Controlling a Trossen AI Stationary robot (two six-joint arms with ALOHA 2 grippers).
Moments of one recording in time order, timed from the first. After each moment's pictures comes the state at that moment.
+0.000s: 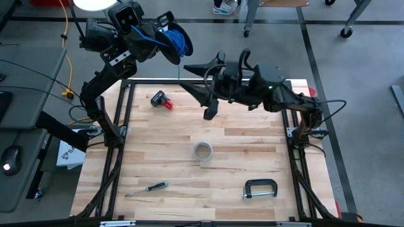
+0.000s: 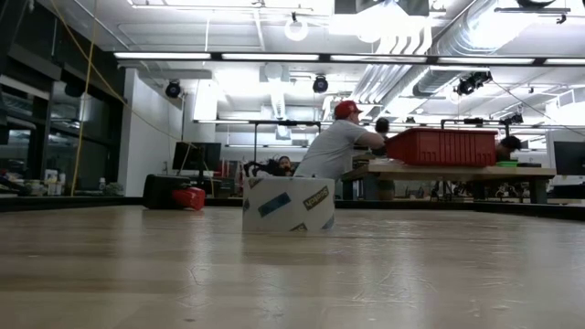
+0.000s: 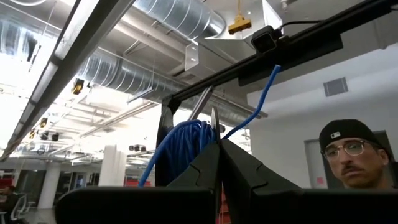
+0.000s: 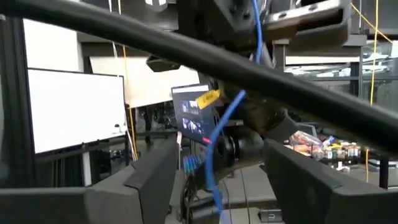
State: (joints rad) left arm 0.28 1.74 2.36 0.44 0.71 -0.84; right arm 0.10 1.85 2.36 -0.17 0.23 -0.05
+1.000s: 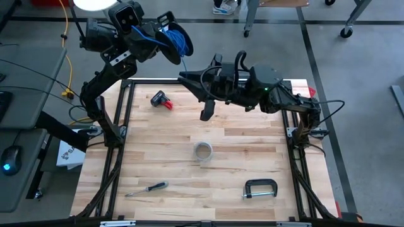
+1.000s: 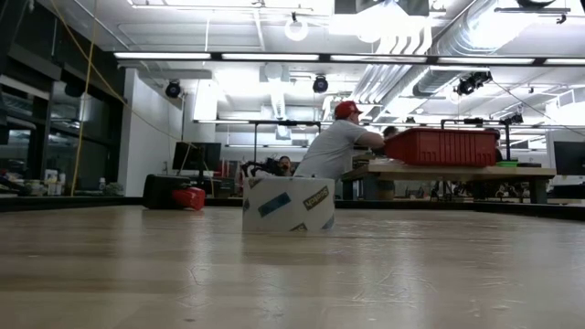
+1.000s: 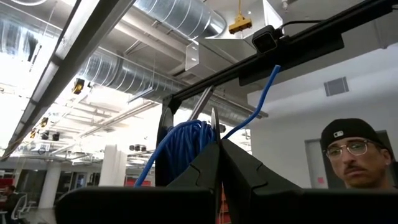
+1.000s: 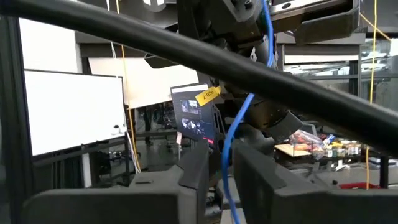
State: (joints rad) left arm 0.28 1.74 2.36 0.44 0.71 -0.83; right arm 0.11 1.87 2.36 -0.15 0.23 -0.04
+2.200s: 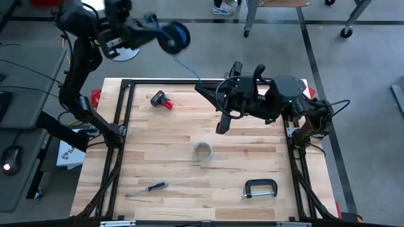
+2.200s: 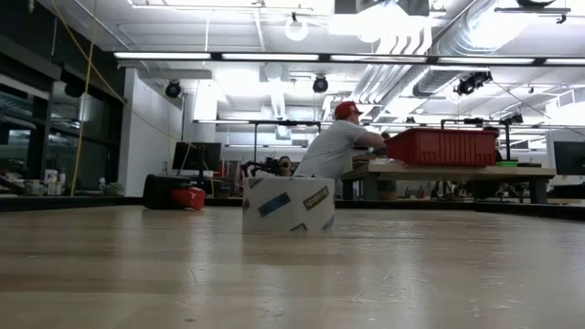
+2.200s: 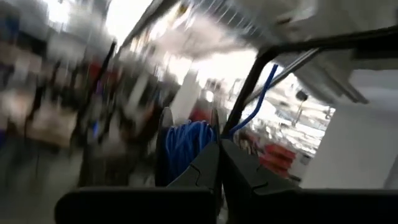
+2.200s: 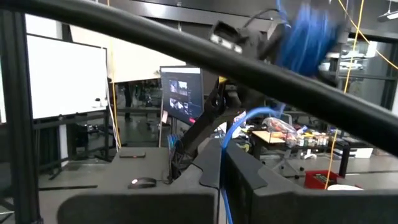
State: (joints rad) left arm 0.49 1.56 2.36 -0.28 0.74 -0.77; right arm 0.25 1.79 2.36 -0.32 0.44 -0.17
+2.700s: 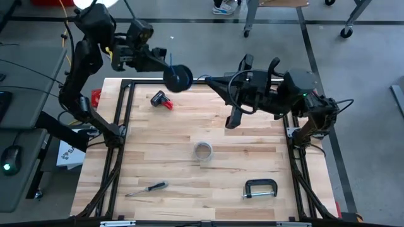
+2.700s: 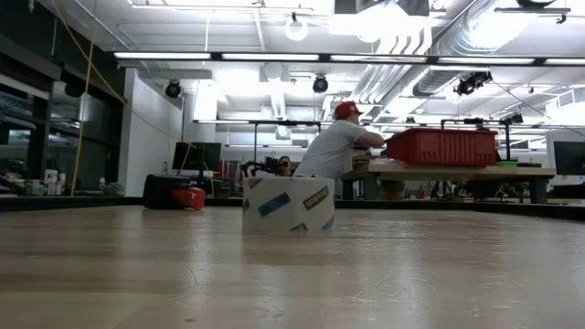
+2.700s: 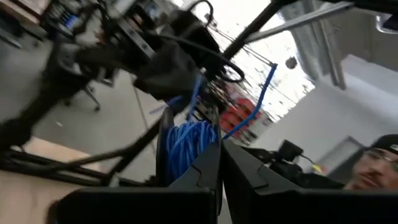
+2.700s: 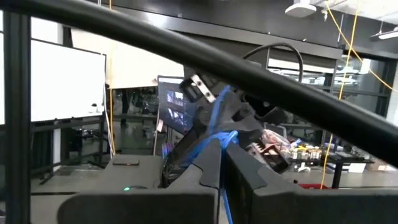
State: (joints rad) left arm 0.41 1.56 2.36 -0.64 0.89 -0.85; right arm 0.24 1.74 2.36 -0.32 0.42 -0.22
